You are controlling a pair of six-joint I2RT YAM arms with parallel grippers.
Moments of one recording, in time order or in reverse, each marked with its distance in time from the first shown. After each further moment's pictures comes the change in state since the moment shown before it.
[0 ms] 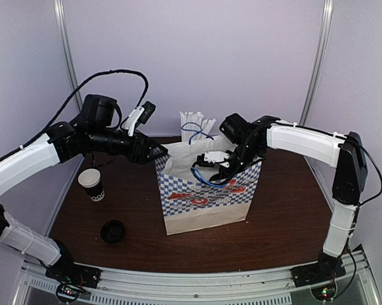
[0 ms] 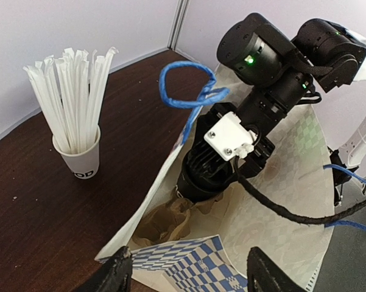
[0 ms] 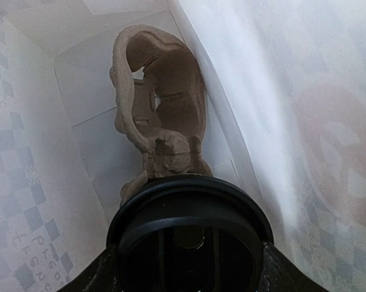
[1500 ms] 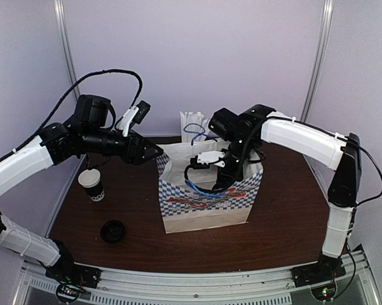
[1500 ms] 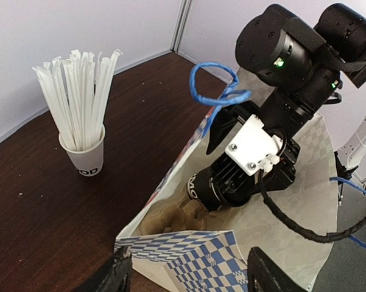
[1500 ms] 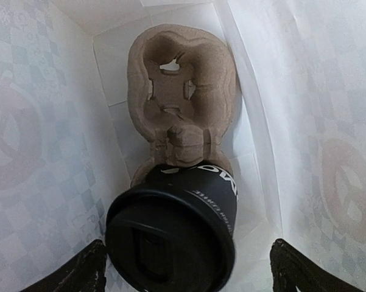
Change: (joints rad) left arm 0.000 -0.052 -0.012 -0.029 -0.017 -0.001; right arm 0.093 0.027 0.233 -0.285 0.081 0.060
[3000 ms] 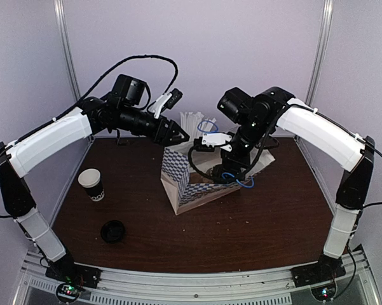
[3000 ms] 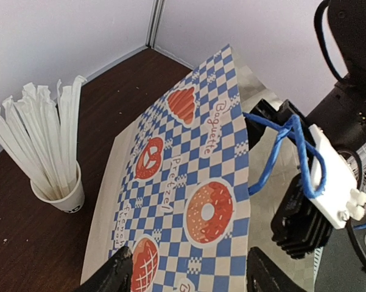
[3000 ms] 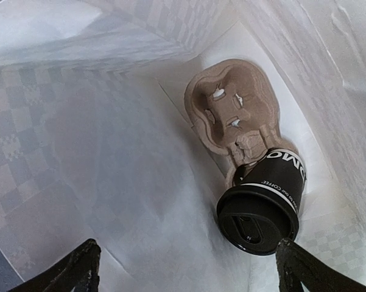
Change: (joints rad) left arm -0.006 0.380 0.413 -0.113 0.111 0.075; right arm 0.009 -0.072 0.142 -0.095 -0.014 0.018
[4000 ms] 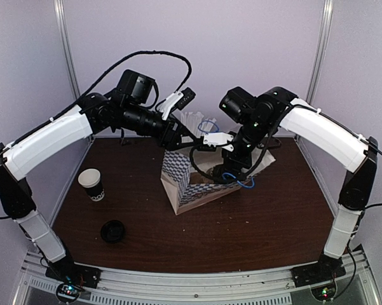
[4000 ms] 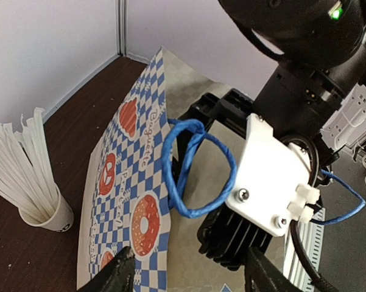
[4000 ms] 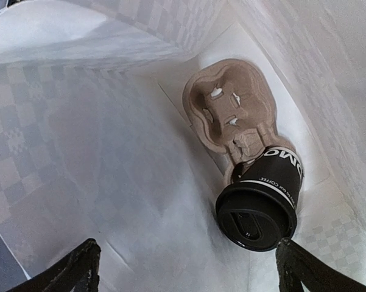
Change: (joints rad) left arm -0.107 0.010 0.082 -0.065 -0.040 0.095; right arm 0.001 -0.027 -0.023 0.012 0.003 0.001
